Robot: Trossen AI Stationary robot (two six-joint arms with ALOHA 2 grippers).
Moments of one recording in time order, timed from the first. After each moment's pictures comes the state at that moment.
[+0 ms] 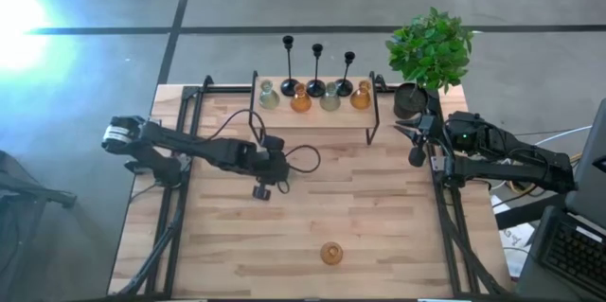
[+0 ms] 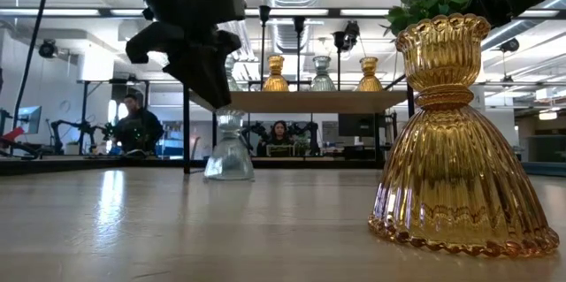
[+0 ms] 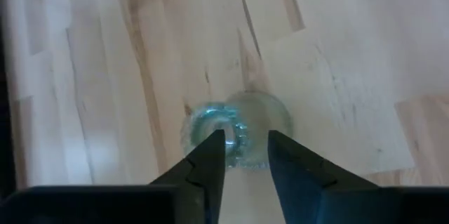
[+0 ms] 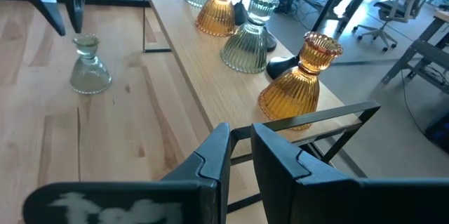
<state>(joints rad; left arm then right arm) -0.09 1.48 1.03 -0.55 -0.23 0.29 -0.24 0.40 0.57 -0.53 0.23 -0.13</state>
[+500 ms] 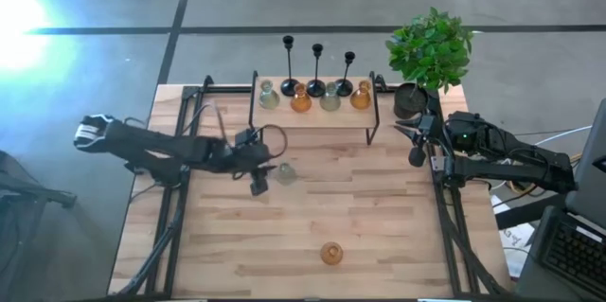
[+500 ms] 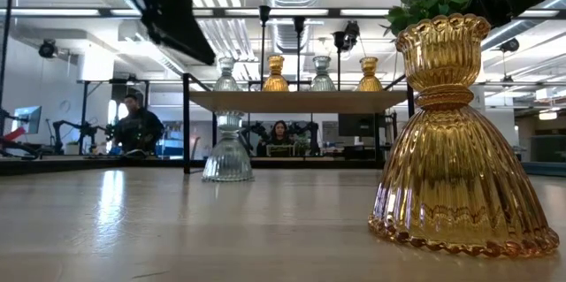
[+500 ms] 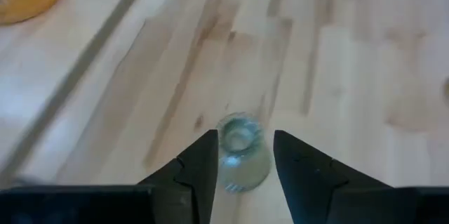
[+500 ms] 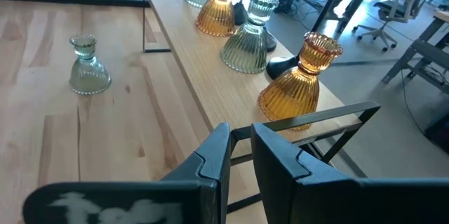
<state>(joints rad) -0.14 1.18 0.85 -0.41 -0.36 -0.26 -0.24 0.40 0.57 -0.53 0.23 -0.13</state>
